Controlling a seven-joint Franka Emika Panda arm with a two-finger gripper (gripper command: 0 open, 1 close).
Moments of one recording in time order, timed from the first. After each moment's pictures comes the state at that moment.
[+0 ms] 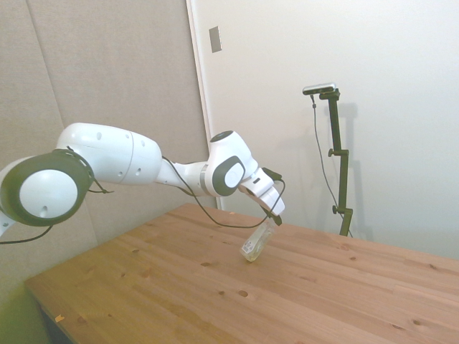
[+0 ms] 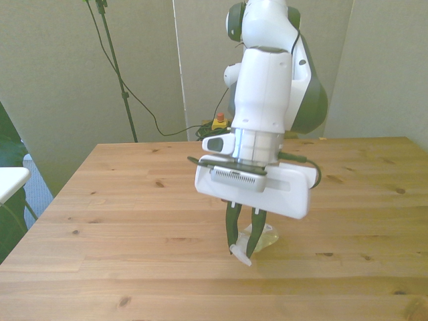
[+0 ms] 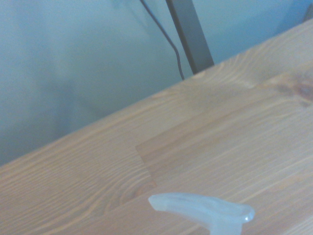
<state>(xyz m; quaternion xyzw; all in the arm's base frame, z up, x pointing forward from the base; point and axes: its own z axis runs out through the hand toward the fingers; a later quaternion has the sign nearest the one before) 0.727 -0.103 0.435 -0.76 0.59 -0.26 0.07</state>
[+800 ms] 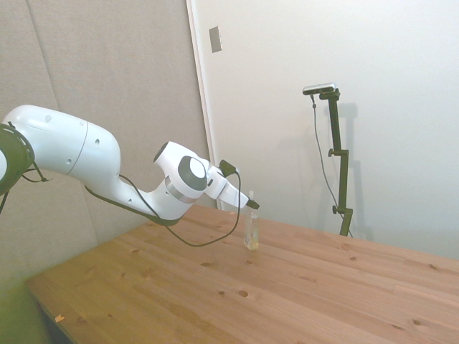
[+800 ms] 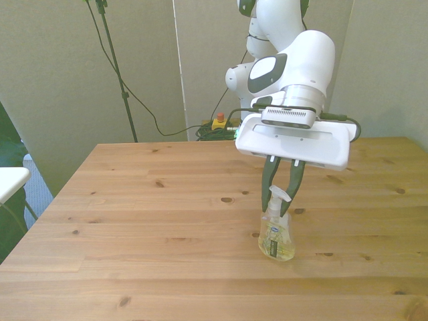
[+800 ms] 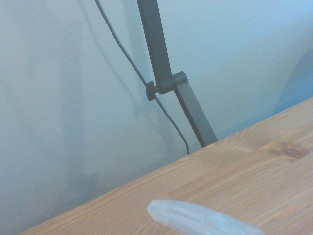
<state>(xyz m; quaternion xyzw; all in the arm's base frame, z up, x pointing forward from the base) 0.661 -0.019 0.443 -0.70 0.57 -0.42 0.09</state>
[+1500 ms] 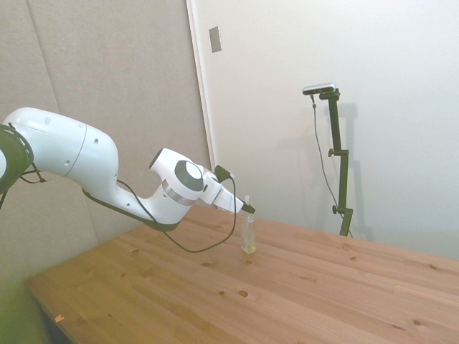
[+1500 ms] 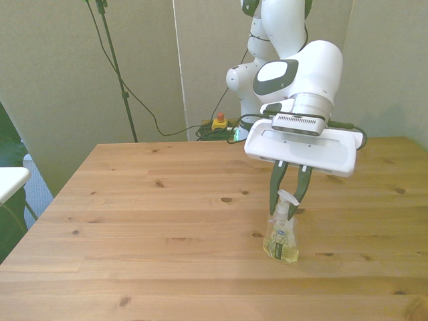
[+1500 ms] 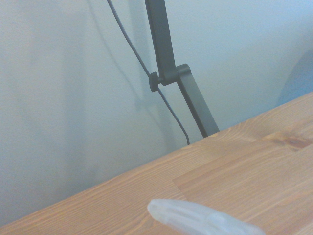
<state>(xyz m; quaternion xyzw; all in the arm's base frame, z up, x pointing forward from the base) 0.658 -0.009 0.431 -0.70 0.57 -0.43 0.08</state>
